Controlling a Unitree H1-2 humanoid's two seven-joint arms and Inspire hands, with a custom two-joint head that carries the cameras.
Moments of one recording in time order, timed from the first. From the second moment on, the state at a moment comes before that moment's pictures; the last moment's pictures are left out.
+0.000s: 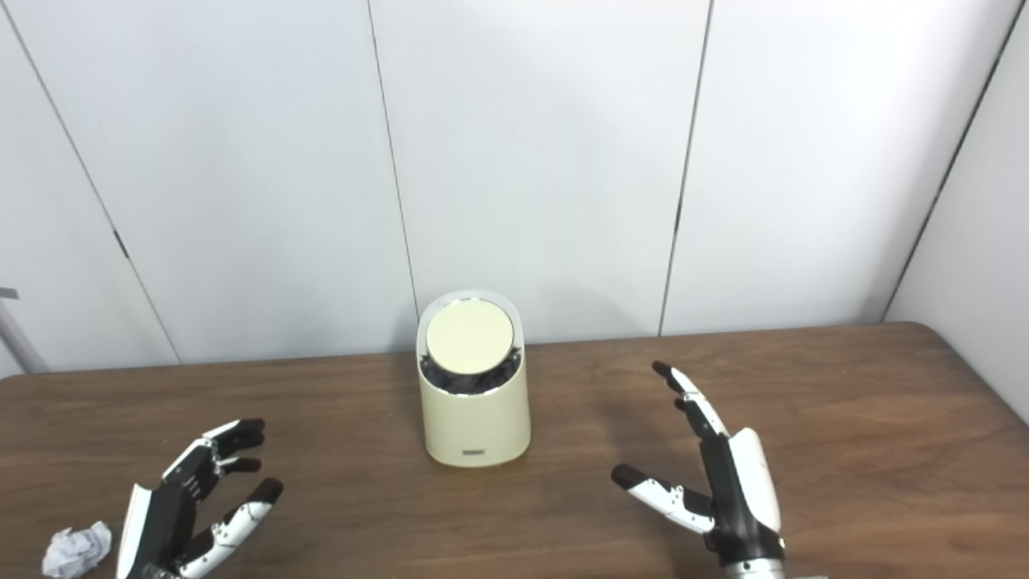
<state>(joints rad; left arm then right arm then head) -0.05 0.16 0.07 0.06 0.16 -0.43 0.12 -0.09 -0.17 -0.01 0.02 -0.47 -0.27 -0.25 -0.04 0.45</state>
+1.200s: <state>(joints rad) -0.06 0.15 0.06 0.06 0.19 -0.43 0.13 -0.47 -0.13 0.09 0.01 -0.58 0.19 -0.12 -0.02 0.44</state>
